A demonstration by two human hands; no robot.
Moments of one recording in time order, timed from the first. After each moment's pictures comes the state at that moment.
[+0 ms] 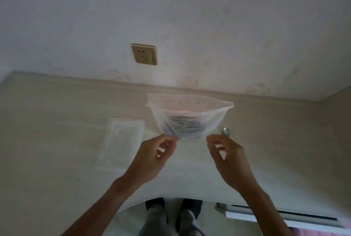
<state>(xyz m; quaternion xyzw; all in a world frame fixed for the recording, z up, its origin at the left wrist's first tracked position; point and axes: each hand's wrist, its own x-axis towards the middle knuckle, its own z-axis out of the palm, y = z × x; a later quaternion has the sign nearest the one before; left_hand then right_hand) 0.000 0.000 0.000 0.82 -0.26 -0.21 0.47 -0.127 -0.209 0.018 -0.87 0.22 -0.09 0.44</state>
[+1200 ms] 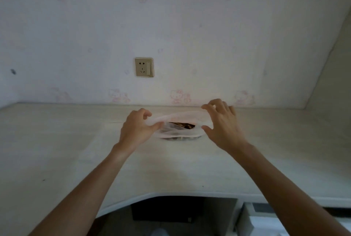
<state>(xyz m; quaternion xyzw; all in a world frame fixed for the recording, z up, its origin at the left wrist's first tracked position) 0.024 0.016 -0.115 0.90 -0.22 0.08 0.37 -0.133 -0.210 -0.099 -0.94 0.08 -0.33 -0.01</state>
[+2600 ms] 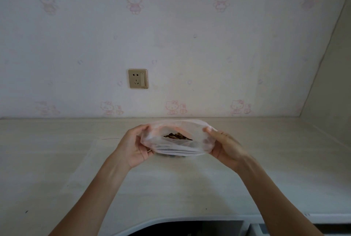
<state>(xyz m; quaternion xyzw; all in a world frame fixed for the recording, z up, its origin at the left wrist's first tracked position) 0.046 0.000 -0.115 0.46 -0.04 -0.38 0.80 -0.109 -0.249 -0.139 -0.53 0.06 -0.12 0.84</state>
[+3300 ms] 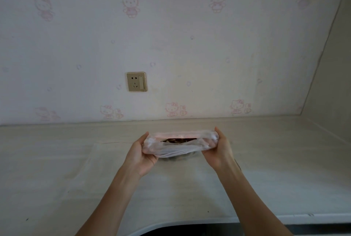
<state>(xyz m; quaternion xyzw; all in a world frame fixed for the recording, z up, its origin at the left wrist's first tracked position) 0.036 -0.015 -0.134 0.26 0.00 -0.43 0.86 -0.082 -0.218 -0.142 -0.19 0.13 -0.22 0.95</state>
